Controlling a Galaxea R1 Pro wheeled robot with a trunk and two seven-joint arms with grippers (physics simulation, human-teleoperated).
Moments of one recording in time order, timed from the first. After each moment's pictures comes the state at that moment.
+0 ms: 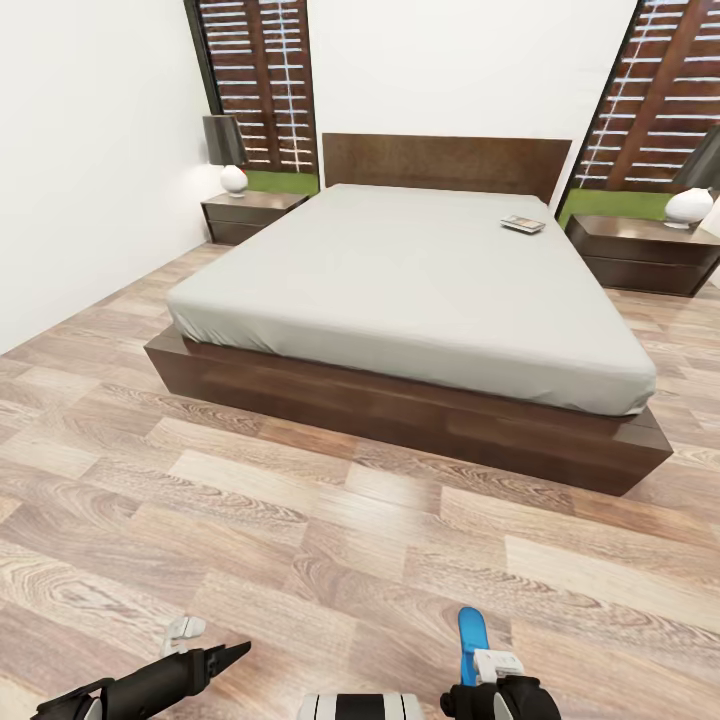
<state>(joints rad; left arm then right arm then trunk) -0.19 0.19 0.23 -0.87 0.18 0.45 -1.00 -0.23 0.03 0.05 -0.84 -0.15 0.64 -0.02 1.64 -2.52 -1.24</state>
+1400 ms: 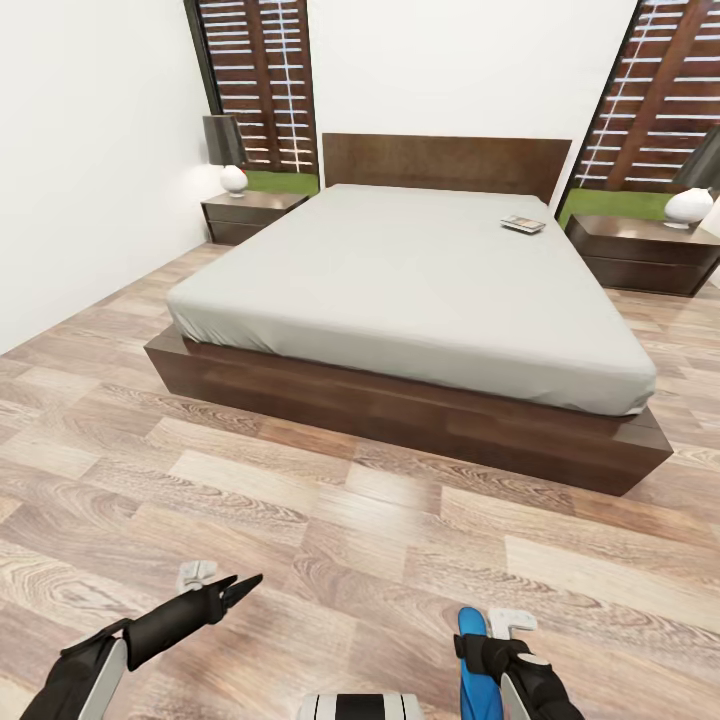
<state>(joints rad) -0.26 0.15 0.23 -1.02 0.26 0.43 -0.91 -0.23 0.01 0.03 -0.94 -0.14 0.43 -0.11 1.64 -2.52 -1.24</state>
